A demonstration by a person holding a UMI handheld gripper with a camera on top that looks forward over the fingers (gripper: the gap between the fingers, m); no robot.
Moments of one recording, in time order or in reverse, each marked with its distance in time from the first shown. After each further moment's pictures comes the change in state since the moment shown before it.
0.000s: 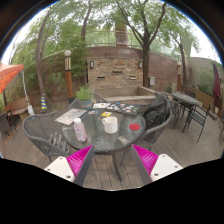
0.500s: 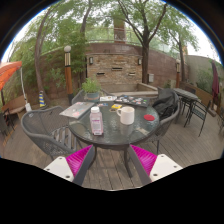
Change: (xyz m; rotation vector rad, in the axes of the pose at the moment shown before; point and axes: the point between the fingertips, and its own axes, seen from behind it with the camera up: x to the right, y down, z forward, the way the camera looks) arm -0.090 0.073 0.068 -0.020 0.029 0.009
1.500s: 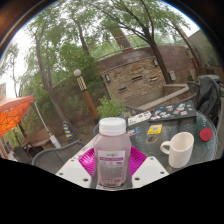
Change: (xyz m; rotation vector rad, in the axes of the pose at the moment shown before) arm -0.140 -0.168 0.282 0.174 -0.356 0.256
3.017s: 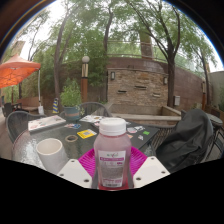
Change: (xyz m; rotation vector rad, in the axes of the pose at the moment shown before) arm 0.376 -0.073 0.000 -0.018 0.017 -0.421
